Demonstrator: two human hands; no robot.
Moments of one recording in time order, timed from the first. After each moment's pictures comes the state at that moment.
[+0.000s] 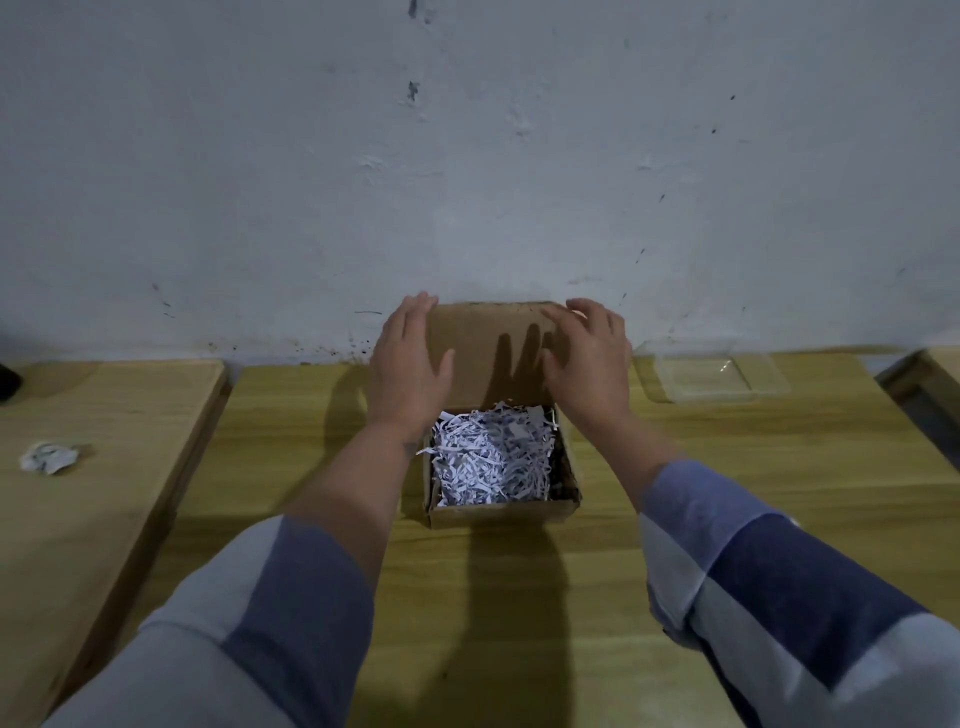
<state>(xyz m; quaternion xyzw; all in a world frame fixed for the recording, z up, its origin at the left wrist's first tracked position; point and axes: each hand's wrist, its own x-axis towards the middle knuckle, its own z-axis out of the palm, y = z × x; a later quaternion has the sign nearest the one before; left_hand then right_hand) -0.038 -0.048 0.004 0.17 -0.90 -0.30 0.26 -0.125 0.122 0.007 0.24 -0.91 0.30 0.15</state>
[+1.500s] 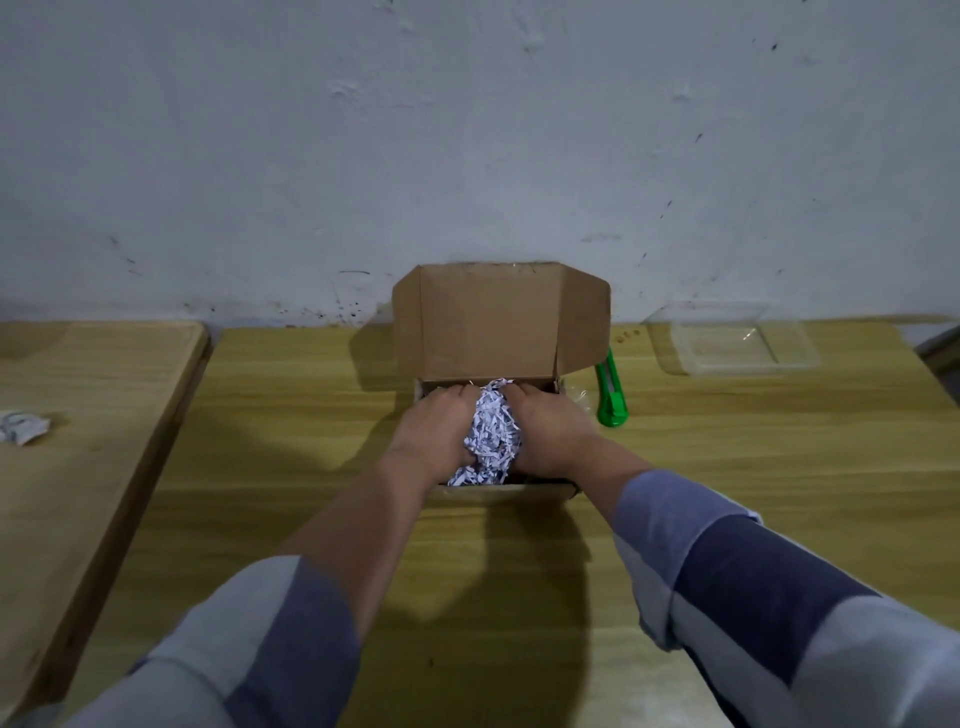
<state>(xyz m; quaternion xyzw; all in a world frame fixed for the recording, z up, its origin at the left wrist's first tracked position) -0.036 -0.019 -0.060 0.08 -0.98 -0.14 -0.11 -0.111 0.116 -0.071 0.40 -0.90 0.07 -0.13</state>
